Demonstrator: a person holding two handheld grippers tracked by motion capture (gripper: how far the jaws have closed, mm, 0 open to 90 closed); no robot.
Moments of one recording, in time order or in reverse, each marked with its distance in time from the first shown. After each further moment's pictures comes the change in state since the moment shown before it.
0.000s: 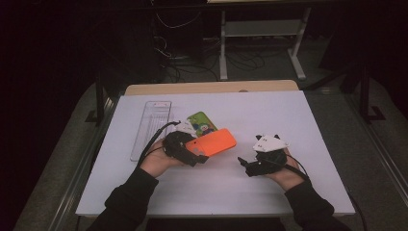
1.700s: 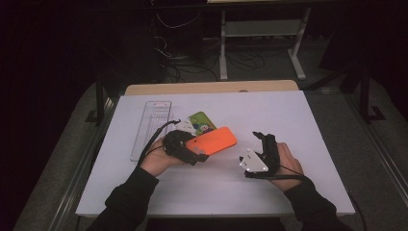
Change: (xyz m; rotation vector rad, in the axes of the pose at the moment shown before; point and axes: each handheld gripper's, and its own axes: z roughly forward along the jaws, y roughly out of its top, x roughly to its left) left arm 0.001 0.004 -0.002 -0.018 0.013 0.027; right arm 0.029 0.002 0.002 0.006 -0.300 -0.542
